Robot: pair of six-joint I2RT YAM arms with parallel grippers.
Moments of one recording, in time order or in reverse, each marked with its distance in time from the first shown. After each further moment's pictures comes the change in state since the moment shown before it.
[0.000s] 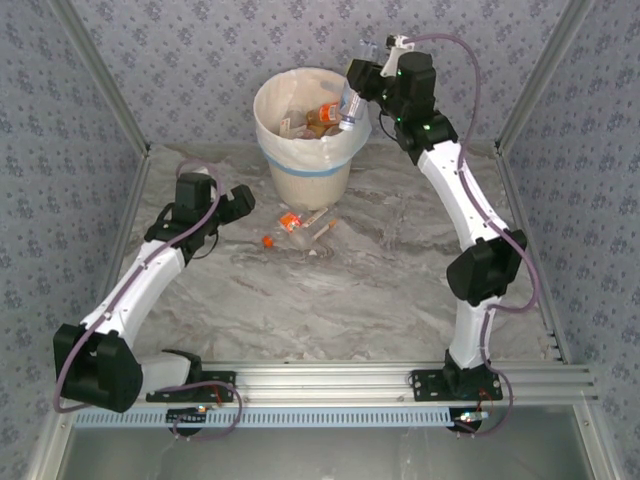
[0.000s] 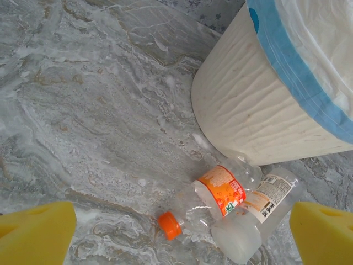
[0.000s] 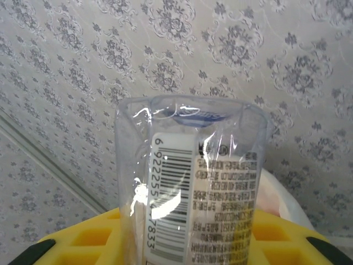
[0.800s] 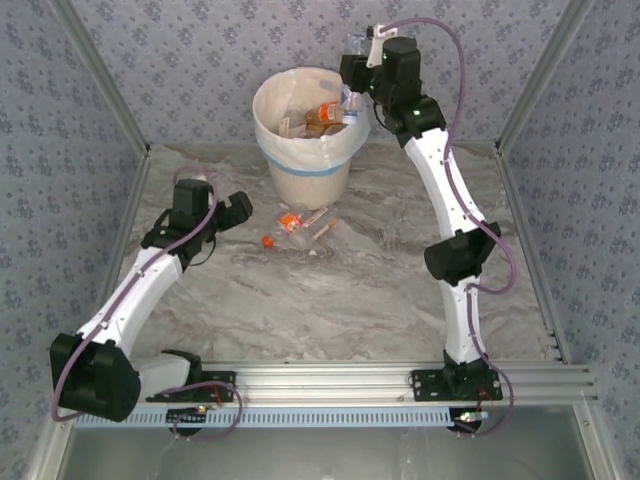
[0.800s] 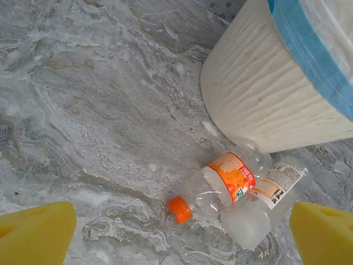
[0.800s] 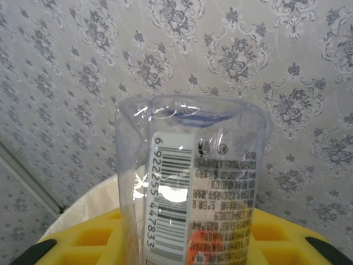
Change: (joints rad) left arm 0.006 -0.042 -0.039 -0.031 0.000 -0.003; right arm 0.026 0.236 0.448 -0.277 0.065 -0.195
